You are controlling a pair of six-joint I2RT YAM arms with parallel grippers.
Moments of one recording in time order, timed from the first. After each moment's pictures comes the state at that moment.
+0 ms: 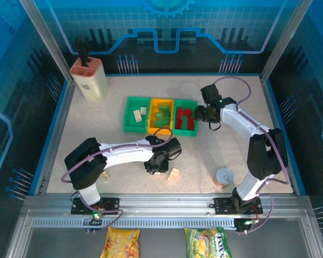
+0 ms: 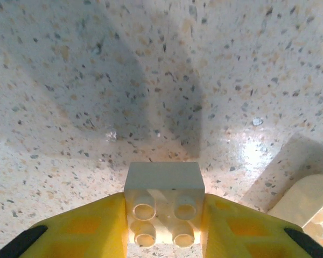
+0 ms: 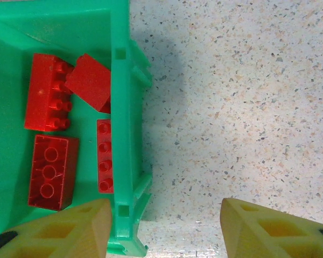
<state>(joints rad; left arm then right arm) -0.98 1.74 1.13 -0.92 -0.06 -1.03 0.32 1.68 1.29 -0.70 0.08 0.44</state>
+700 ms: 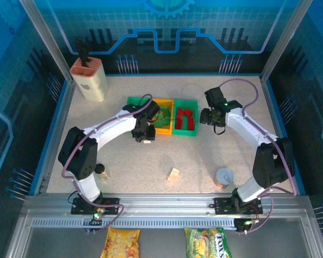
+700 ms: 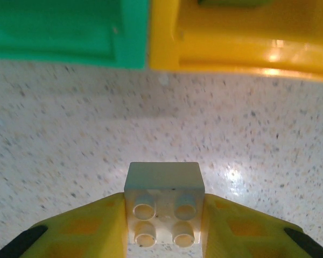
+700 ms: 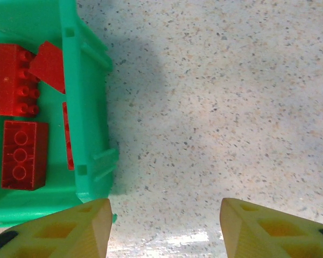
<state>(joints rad) -0.54 1.77 1.36 -0.96 -0.01 -0.61 0.31 1.56 1.22 -0.78 0.16 0.49</state>
